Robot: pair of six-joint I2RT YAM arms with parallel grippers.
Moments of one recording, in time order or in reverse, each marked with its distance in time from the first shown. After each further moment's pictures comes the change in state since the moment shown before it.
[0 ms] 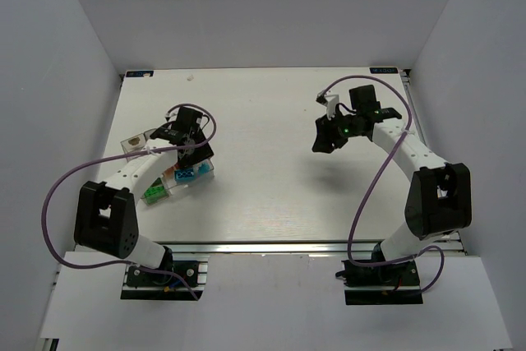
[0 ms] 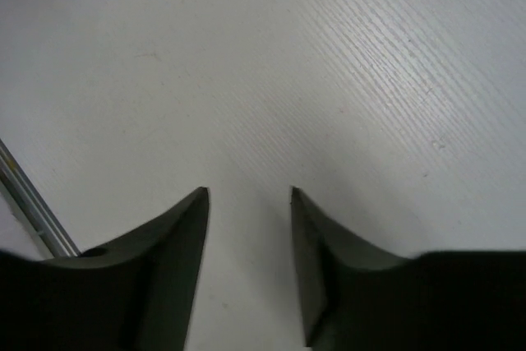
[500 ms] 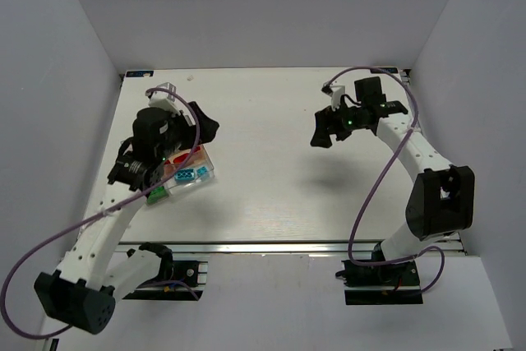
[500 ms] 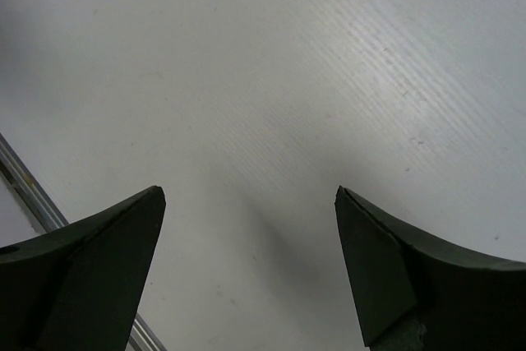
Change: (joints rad) left arm -0.005 -0.448 -0.021 0.220 0.212 0.182; right arm -0.014 -0.007 0.056 -0.051 0.007 0.022
